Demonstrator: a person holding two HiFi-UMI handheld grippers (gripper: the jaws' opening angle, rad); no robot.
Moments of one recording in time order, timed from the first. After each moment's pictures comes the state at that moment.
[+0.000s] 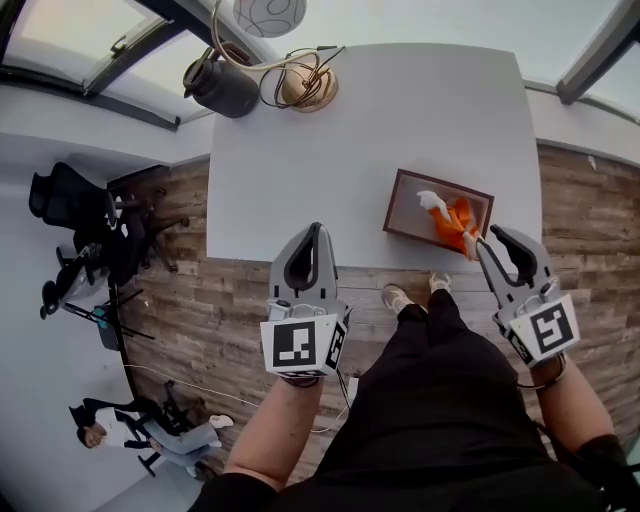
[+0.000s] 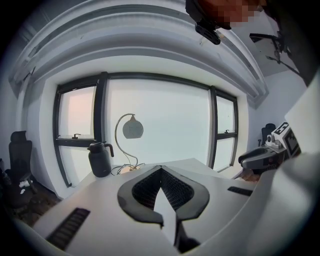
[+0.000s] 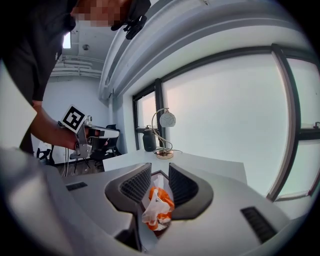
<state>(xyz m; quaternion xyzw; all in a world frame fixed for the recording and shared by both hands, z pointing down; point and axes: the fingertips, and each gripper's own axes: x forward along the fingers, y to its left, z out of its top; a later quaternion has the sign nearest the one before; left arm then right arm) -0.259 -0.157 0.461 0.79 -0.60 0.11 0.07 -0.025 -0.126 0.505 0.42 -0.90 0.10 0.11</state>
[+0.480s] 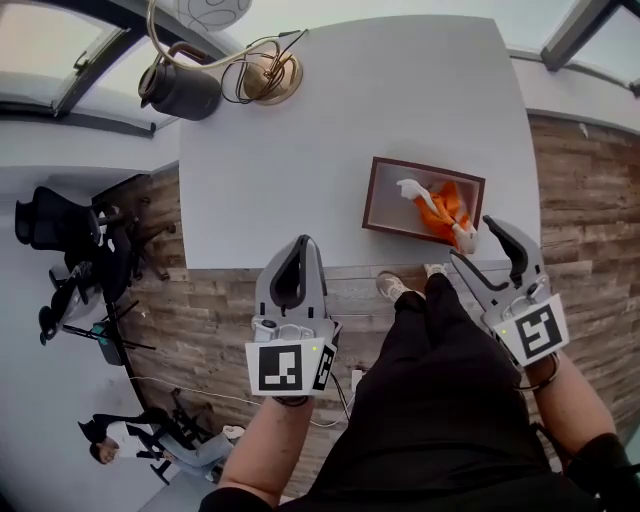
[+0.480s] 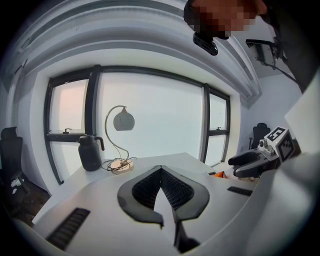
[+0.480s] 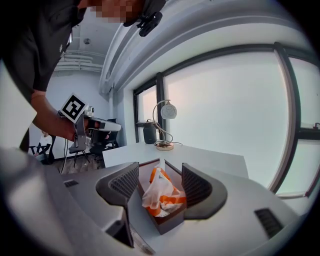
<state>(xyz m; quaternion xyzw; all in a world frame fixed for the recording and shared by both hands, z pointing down) -0.238 -0.154 0.491 0.81 -0.56 0.13 0.09 -0.031 -0.121 0.545 0.42 -0.89 0.09 0.13</state>
